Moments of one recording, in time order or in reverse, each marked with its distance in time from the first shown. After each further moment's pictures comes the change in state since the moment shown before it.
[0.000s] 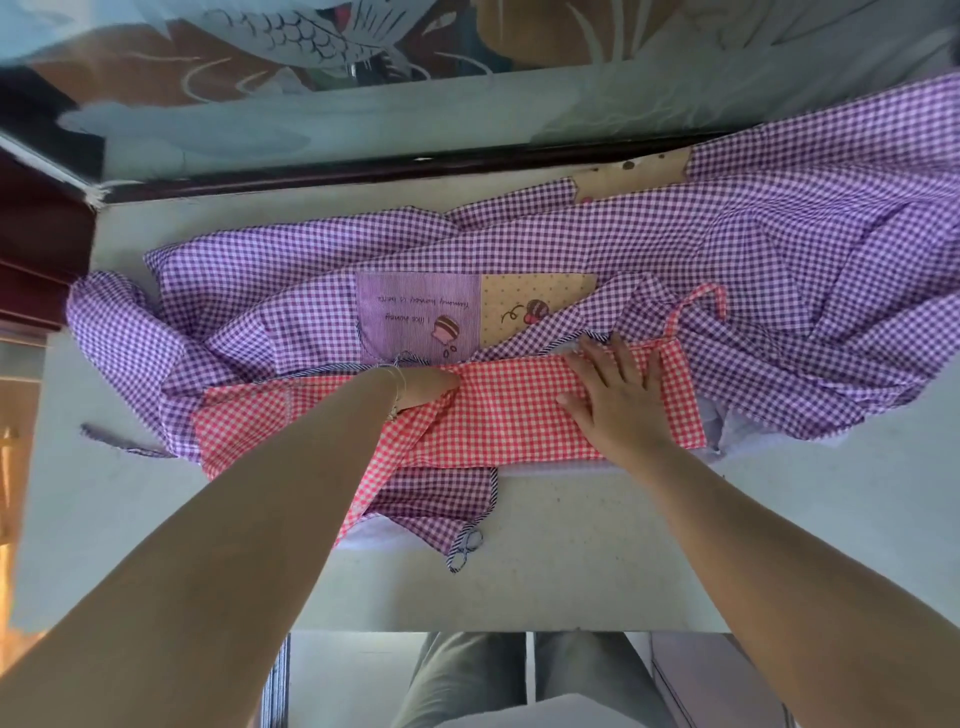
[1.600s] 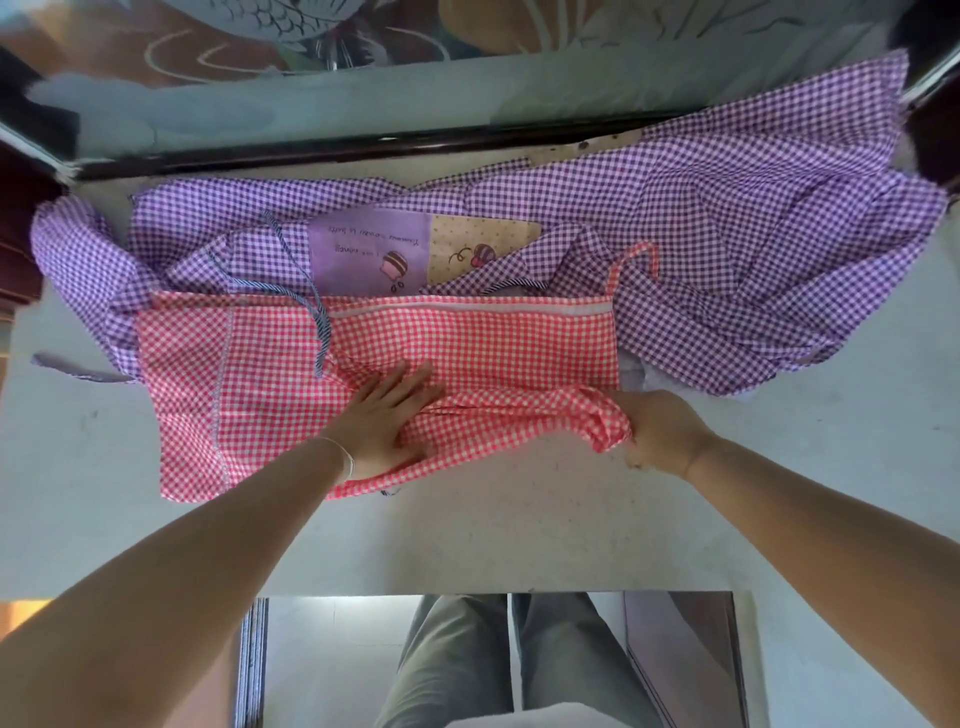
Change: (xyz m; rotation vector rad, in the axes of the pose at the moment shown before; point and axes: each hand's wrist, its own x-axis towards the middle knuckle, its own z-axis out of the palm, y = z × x) left_hand -0.027 -0.052 0.086 0.483 0.265 0.514; right_hand -0.076 0.060 -0.041 0.130 -0.300 -0.258
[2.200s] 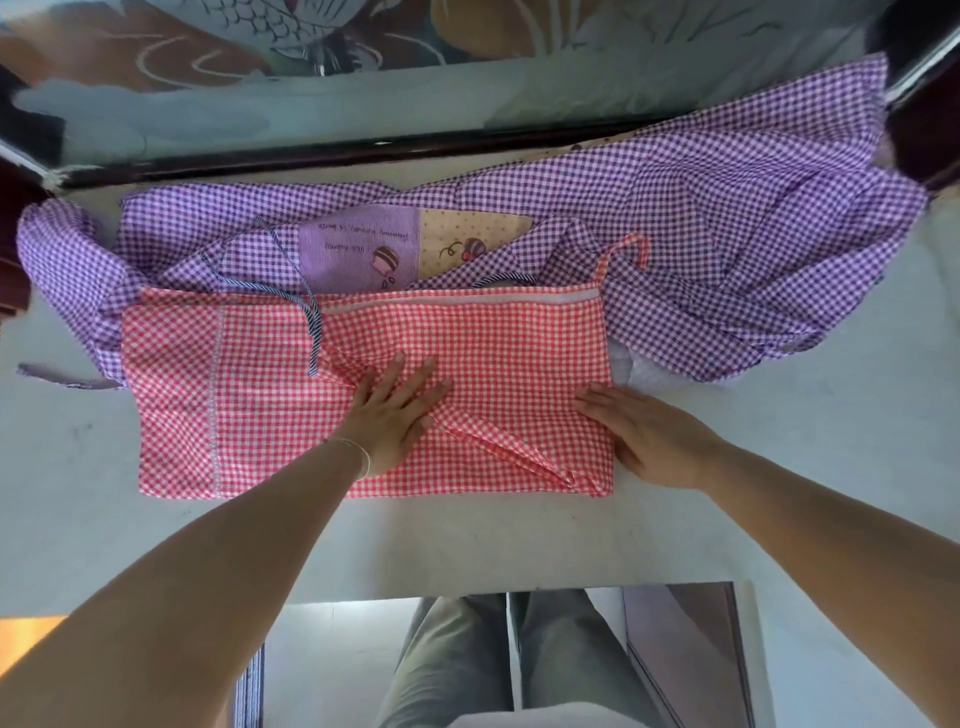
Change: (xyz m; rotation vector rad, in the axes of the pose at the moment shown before) left_hand 0.014 0.003 0.009 0.153 0.041 -0.047; right_hand -0.006 0.033 0.043 -0.111 0.112 -0.196
